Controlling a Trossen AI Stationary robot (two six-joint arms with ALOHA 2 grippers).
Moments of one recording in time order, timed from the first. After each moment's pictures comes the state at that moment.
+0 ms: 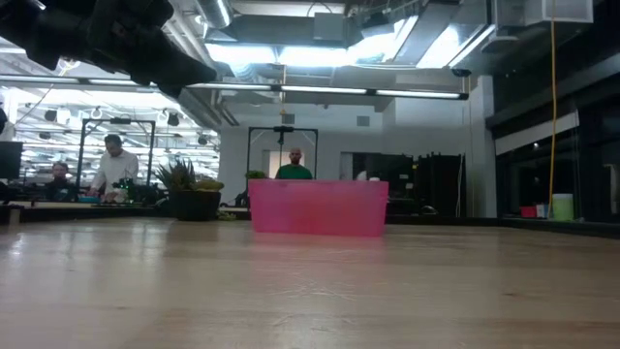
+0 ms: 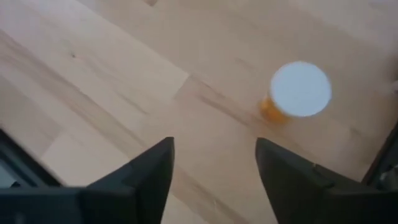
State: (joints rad) left arm 0.04 0.76 0.30 0.27 -0.03 0.05; right arm 1.22 1.75 1.33 -1.37 0.48 2.27
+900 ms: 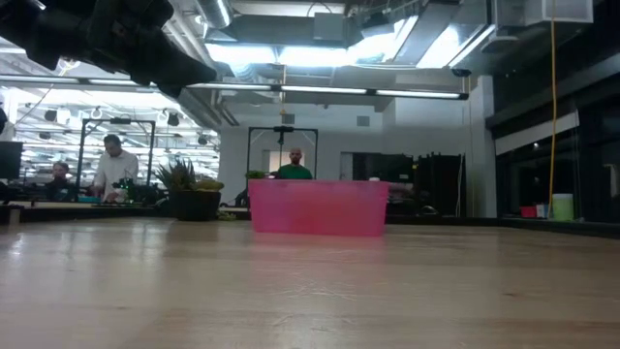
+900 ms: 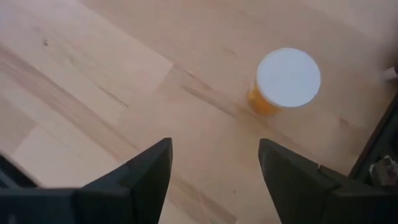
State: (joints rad) left arm 0.04 0.76 0.30 0.26 -0.03 0.05; right arm 1.22 1.75 1.29 -1.35 0.42 2.27
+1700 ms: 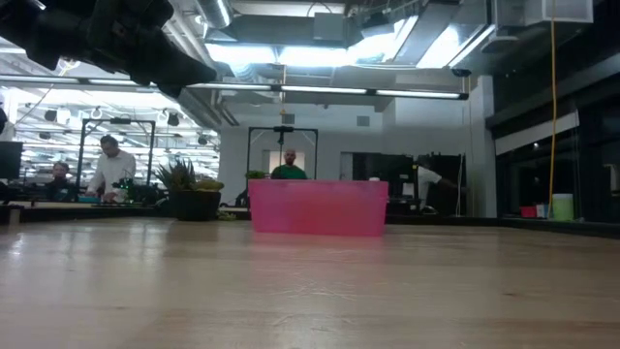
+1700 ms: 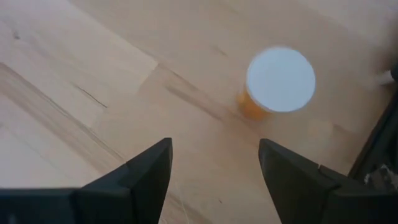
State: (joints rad) left arm 0.04 0.76 0.30 0.27 -0.03 0.05; right arm 1.22 1.75 1.22 -1.31 0.41 2.26
